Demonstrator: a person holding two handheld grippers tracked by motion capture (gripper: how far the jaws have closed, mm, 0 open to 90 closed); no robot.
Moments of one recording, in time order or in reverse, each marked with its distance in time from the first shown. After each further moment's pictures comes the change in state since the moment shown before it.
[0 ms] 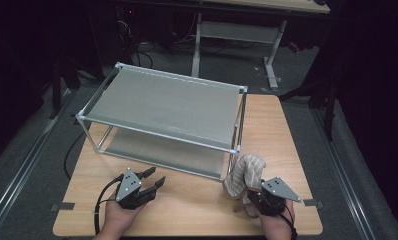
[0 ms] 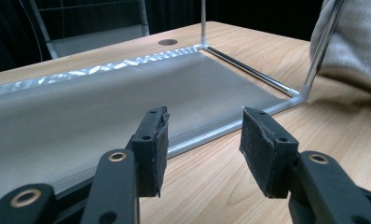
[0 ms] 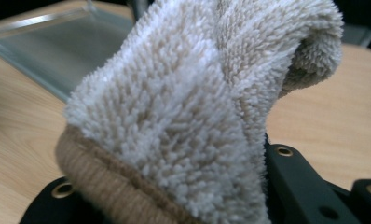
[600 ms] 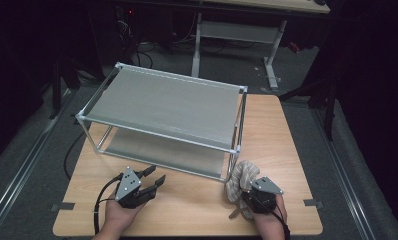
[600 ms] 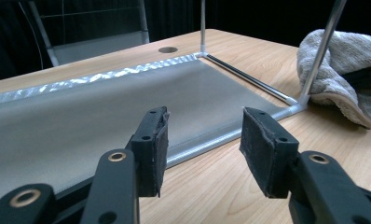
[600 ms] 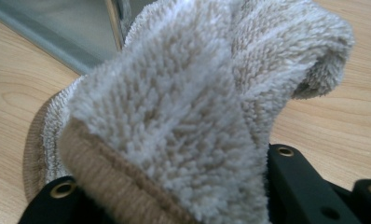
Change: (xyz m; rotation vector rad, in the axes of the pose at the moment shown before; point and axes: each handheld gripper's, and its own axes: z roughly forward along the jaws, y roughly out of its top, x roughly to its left) left arm -0.002 0.005 -0.001 -0.019 0.002 0.012; right arm -0.001 -0.031 0.037 0.200 -0.040 -0.034
